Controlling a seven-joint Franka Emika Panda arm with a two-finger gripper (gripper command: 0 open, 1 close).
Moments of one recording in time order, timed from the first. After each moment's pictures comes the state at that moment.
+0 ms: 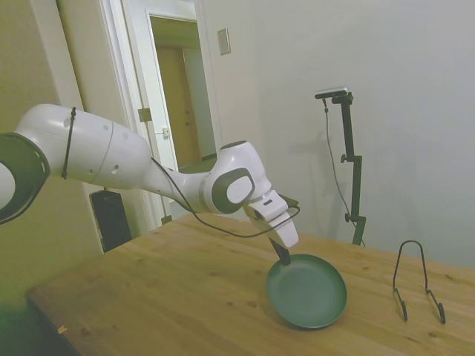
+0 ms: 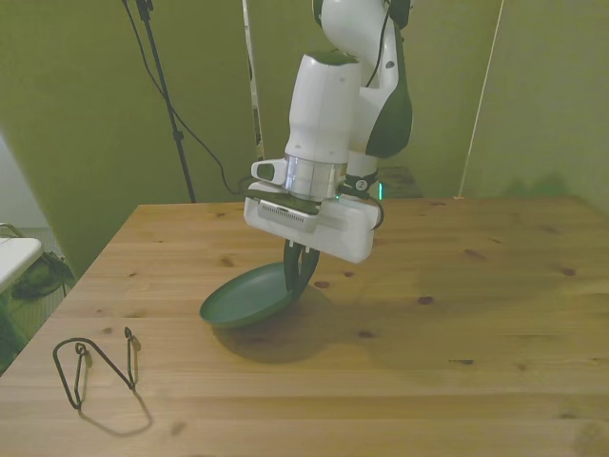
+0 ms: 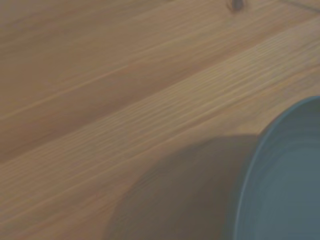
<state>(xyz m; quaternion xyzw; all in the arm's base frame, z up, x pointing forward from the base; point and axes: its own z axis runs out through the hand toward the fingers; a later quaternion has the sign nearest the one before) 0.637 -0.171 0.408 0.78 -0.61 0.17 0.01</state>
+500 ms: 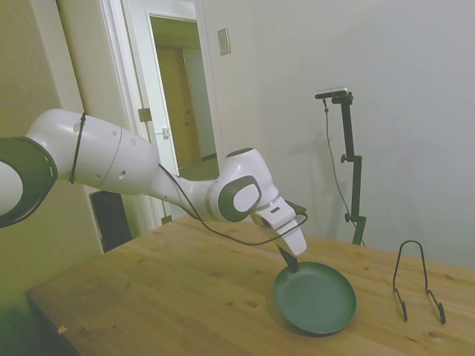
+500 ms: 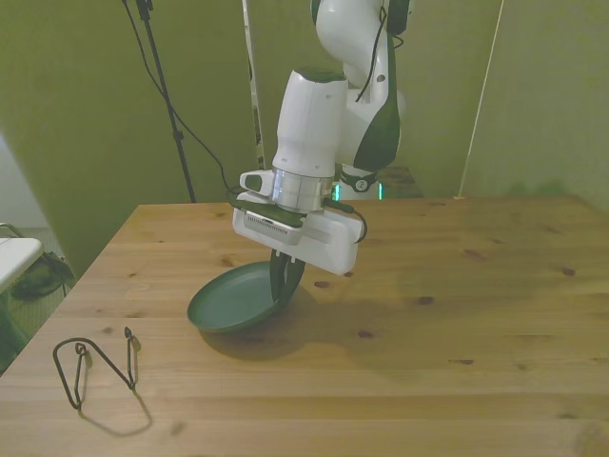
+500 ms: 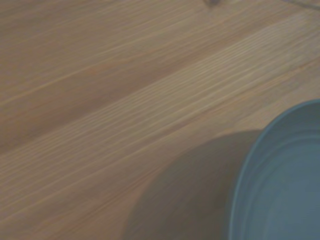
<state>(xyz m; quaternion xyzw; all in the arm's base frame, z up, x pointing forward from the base) 0.637 -0.187 0.399 0.77 -0.61 0.17 0.02</state>
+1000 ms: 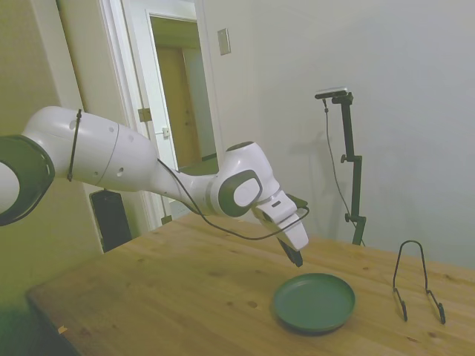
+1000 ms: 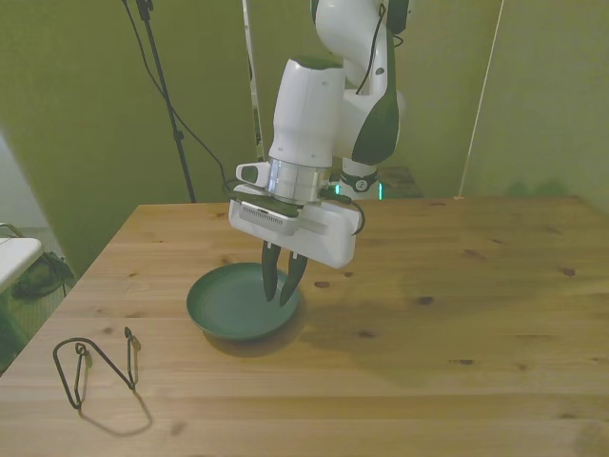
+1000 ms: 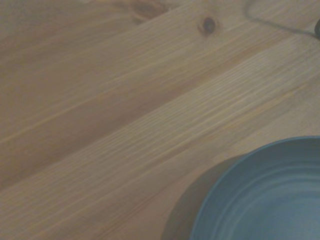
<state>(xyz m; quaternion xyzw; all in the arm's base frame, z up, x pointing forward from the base) 0.639 -0.191 0.422 0.76 -0.62 0.19 0.00</state>
